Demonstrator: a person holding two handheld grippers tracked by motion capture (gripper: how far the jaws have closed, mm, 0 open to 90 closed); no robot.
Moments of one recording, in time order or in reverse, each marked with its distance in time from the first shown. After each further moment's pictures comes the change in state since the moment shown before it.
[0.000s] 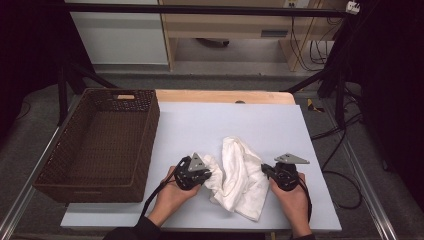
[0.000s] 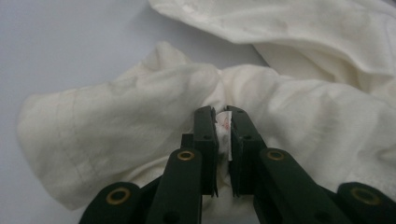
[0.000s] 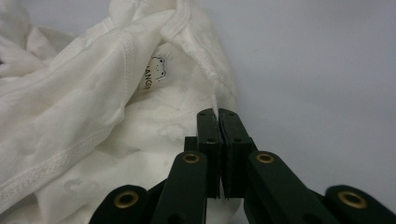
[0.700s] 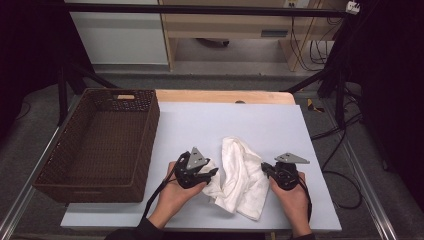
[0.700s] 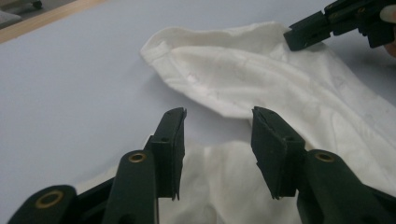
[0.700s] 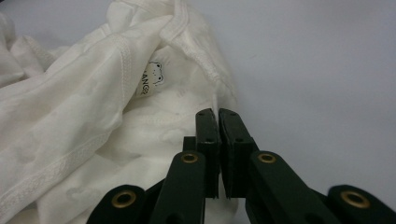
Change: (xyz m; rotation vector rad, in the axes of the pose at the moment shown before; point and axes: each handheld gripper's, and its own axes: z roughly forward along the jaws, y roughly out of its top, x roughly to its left) left arm -0.008 0.038 -0.013 -0.140 0.049 -0.030; right arm -0.001 0.001 0.001 -0.016 -0.001 -0.011
